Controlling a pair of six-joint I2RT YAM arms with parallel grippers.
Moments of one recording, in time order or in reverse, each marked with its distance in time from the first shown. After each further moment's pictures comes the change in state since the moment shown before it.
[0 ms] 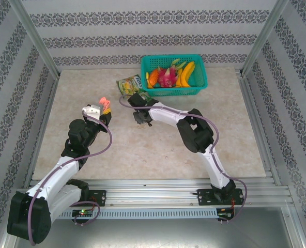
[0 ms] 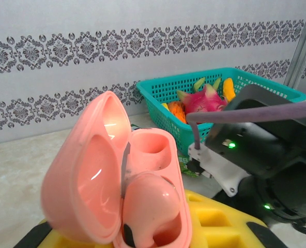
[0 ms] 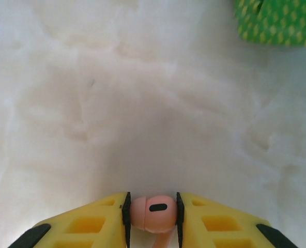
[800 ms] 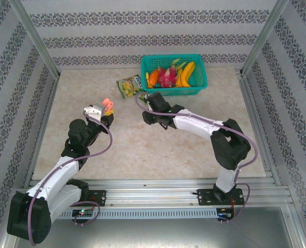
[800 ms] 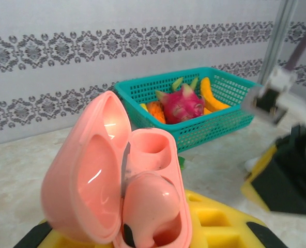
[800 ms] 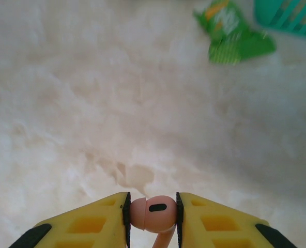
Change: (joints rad) left arm 0.000 -0.001 0.001 -0.001 0.104 -0.004; right arm -0.045 -0.506 -0.463 0.288 -0.166 -0.029
